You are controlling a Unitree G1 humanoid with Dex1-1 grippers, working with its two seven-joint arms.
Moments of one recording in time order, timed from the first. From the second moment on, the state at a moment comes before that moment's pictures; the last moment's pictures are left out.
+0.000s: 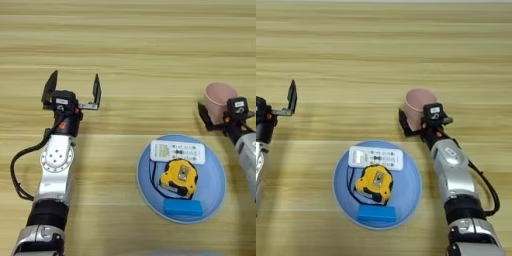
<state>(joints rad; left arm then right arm) -0.21 0.10 0.09 0.40 -0.01 -0.59 -0.07 -0.31 -0.21 -0.10 0.55 0.14 -0.17 0.30</state>
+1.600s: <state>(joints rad) -0.20 0.09 0.05 0.37 0.01 -0.59 -0.03 -0.33 0.03 0.13 0.47 0.08 -0.11 0.34</state>
